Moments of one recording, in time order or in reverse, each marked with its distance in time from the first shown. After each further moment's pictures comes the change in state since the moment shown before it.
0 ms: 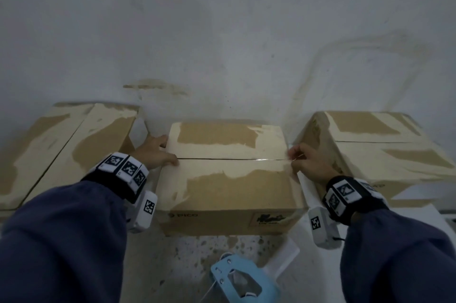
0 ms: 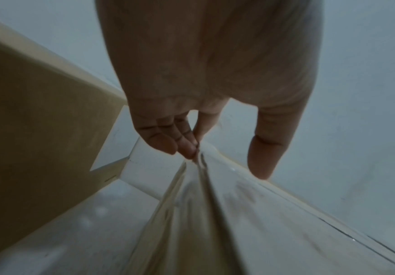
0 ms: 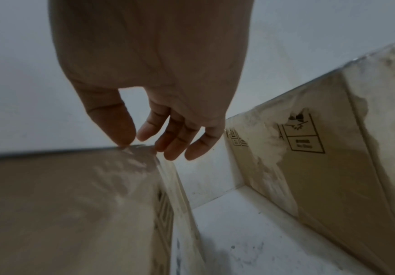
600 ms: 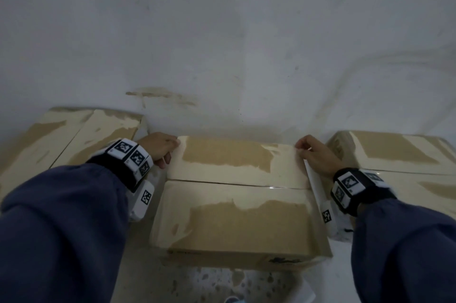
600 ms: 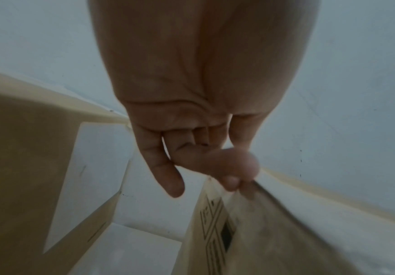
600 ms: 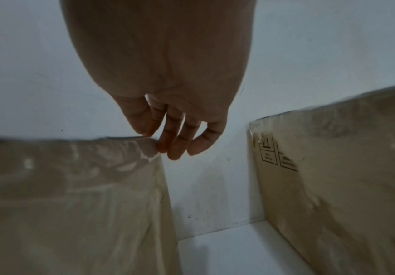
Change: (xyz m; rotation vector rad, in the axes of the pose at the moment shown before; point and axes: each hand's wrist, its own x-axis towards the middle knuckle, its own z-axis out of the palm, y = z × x) left_hand 0.057 0.022 -0.022 0.050 0.010 -0.036; right_hand 0.109 -0.008 -0.004 -0.209 0.009 -0.117
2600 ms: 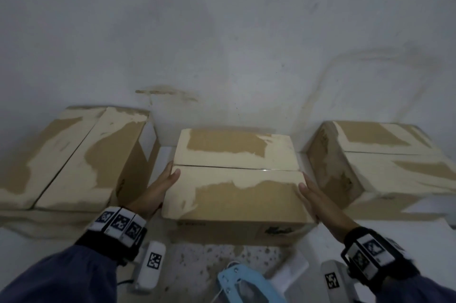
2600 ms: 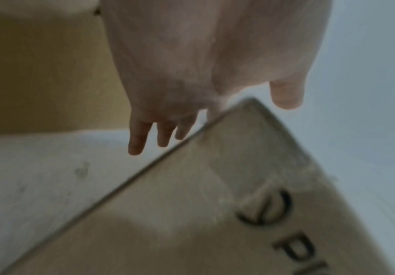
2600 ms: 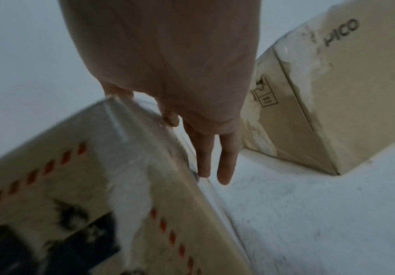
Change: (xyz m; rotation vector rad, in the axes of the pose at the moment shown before) left_hand -0.095 -0.068 0.075 -0.787 -0.151 0.091; right_hand -0.173 -0.005 0.023 0.521 -0.207 0.140
